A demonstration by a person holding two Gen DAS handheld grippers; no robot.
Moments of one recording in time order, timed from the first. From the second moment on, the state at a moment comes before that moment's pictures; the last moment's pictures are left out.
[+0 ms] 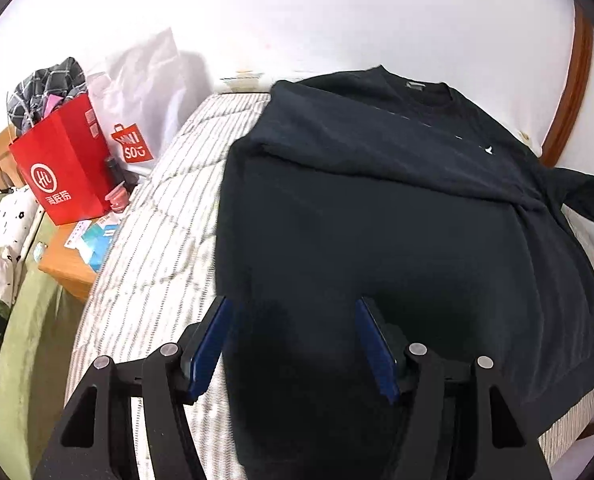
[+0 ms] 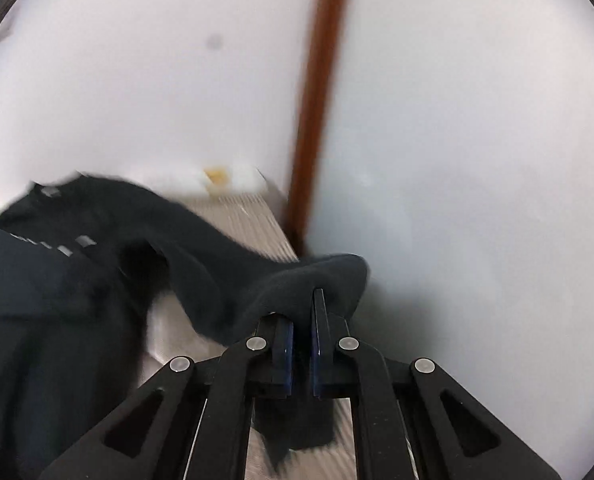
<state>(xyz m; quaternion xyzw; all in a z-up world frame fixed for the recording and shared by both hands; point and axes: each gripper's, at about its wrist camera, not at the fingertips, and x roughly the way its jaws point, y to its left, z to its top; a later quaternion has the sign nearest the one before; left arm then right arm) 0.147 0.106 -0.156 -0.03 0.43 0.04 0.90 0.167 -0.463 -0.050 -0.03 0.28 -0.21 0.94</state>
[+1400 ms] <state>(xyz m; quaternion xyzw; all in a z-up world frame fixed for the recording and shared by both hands) 0.157 0.060 -0.150 0.01 0.43 -0.05 0.90 0.246 -0.225 -0.097 -0.10 0.33 0.04 0.94</state>
